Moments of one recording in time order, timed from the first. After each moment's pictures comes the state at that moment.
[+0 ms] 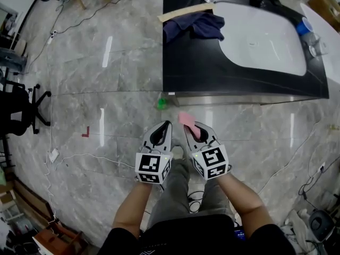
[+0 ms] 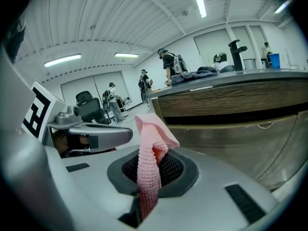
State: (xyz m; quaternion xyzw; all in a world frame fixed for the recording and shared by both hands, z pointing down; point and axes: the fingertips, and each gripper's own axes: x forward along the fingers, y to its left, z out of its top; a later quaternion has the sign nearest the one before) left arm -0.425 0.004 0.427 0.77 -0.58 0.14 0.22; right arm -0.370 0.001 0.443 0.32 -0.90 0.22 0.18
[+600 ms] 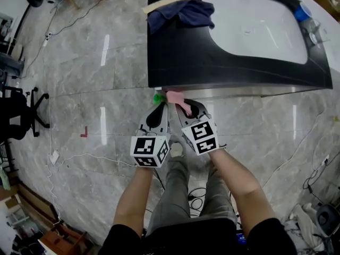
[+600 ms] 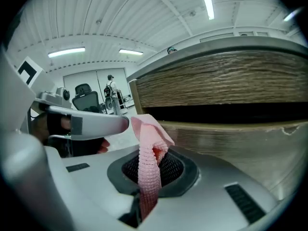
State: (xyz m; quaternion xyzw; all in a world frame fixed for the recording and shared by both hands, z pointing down) left arm -0.417 -0.047 0.447 0.77 -0.60 0.10 0.22; right arm -0.380 -0.057 0.494 0.32 -0.91 0.18 0.19
